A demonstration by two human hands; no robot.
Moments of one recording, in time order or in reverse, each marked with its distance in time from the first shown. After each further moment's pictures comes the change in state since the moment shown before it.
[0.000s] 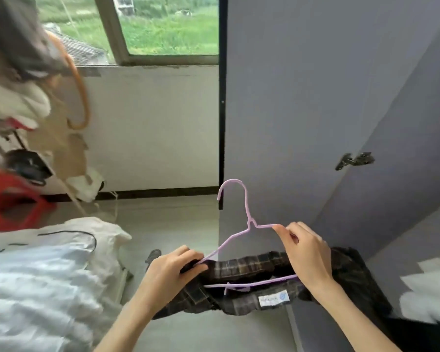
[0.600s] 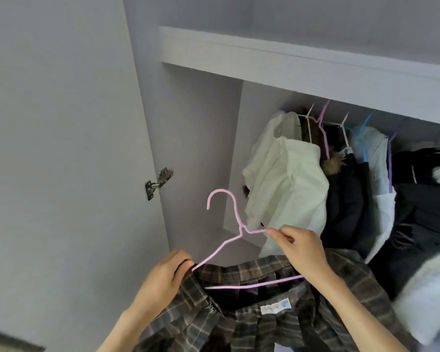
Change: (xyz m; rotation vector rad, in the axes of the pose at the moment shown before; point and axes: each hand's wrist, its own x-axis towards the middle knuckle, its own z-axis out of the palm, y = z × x) left_hand 0.233 0.140 0.186 -0.397 -0.512 0.599; right_hand -0.058 0.134 -0.169 -0.249 0.367 0.622
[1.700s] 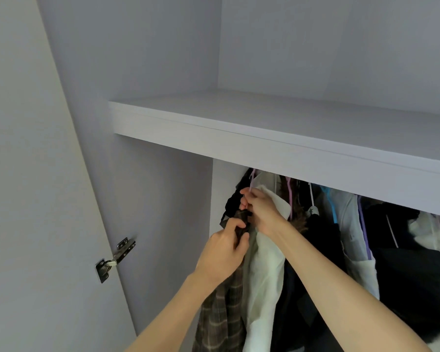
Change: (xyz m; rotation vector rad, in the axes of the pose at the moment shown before) left_hand 0.226 0.157 0.029 -0.069 0.129 0.225; right_hand 0.219 -0.005 -0.040 1.001 0.011 0.511
